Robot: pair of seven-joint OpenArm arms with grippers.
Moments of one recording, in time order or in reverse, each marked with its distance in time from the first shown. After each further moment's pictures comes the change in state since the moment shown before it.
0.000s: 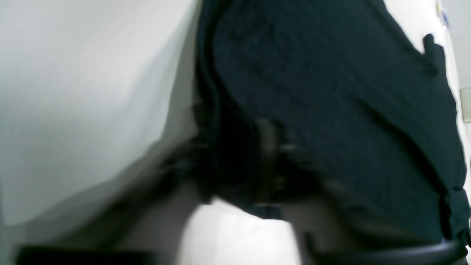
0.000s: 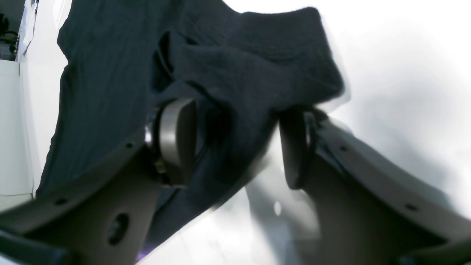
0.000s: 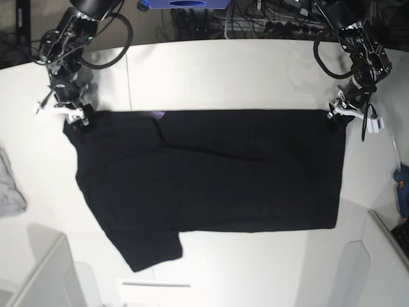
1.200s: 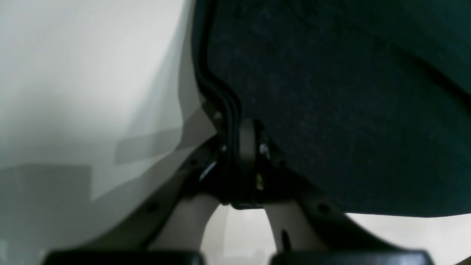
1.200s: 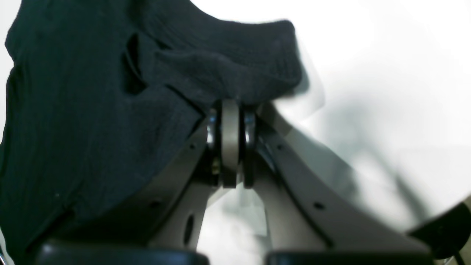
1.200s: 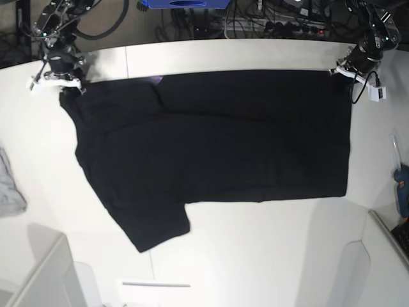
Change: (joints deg) left arm 17.8 -2.0 0.3 15.9 1.8 0.6 3.6; right arm -12.9 -0.5 0.0 13.1 -1.4 -1.5 -3.3
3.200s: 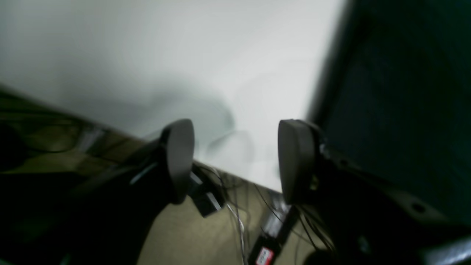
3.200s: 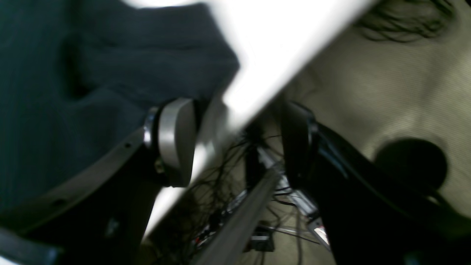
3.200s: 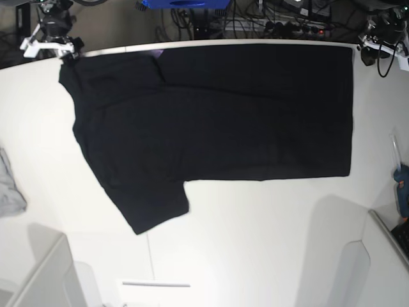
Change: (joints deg) left arm 9.4 0.0 -15.7 4.2 0.4 0.3 0.1; right arm -12.1 -2.1 6.7 3.1 5.4 -0.1 0.3
